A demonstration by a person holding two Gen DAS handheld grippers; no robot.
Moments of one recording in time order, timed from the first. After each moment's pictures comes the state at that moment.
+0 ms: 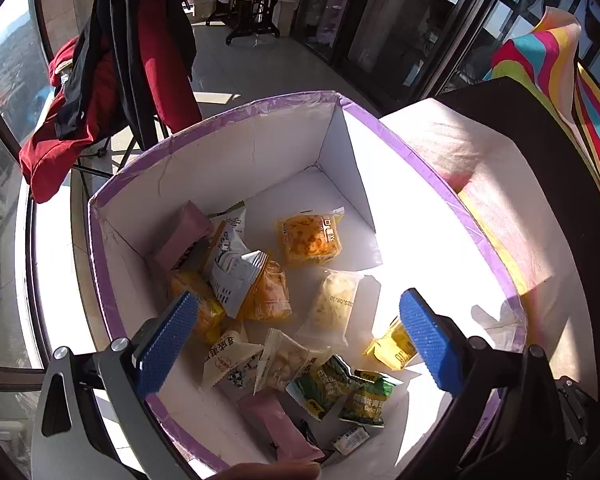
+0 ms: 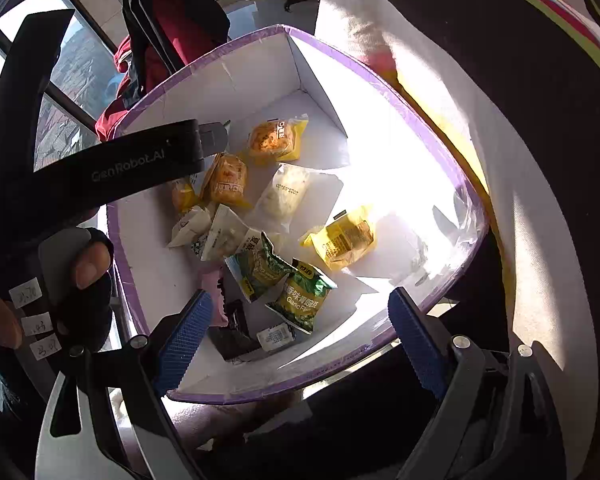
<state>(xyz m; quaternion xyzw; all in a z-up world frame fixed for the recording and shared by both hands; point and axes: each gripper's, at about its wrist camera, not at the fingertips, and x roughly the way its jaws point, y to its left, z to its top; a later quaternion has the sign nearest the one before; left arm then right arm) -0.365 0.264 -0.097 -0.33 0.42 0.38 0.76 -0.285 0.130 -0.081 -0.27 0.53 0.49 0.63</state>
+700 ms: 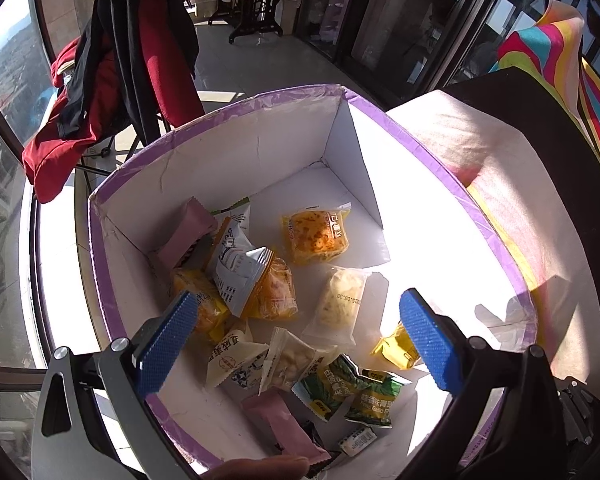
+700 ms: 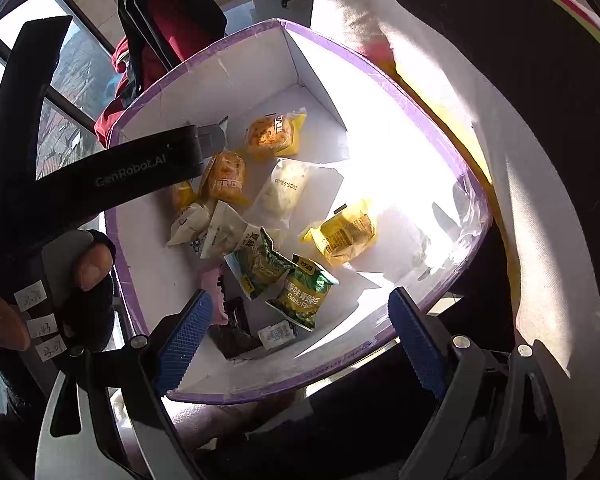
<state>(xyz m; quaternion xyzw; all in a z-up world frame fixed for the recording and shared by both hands) -0.366 0.263 -0.103 -0.32 0.42 0.38 0.76 -0.282 0.129 -0.082 -0.27 0.54 0.49 0.63</state>
